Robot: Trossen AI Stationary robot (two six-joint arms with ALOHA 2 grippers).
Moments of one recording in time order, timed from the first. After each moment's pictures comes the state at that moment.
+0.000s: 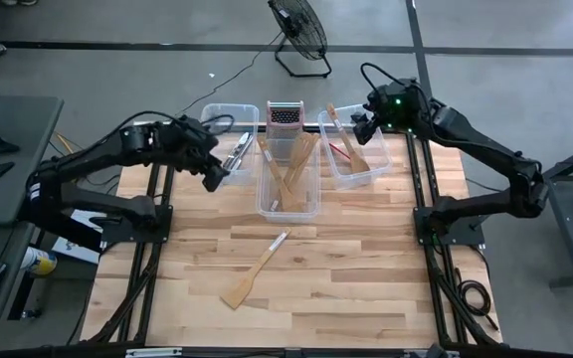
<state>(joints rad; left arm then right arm) 0.32 1.04 1.25 -1.02 -0.02 -0.42 -0.65 1.19 1.24 -0.62 0.12 0.08</state>
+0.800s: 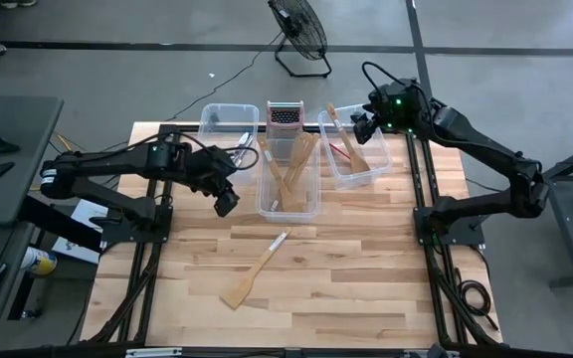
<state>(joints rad) 0.08 1.18 1.25 -1.03 -0.07 -0.51 -0.65 1.19 1.24 -0.62 0.11 0.13</state>
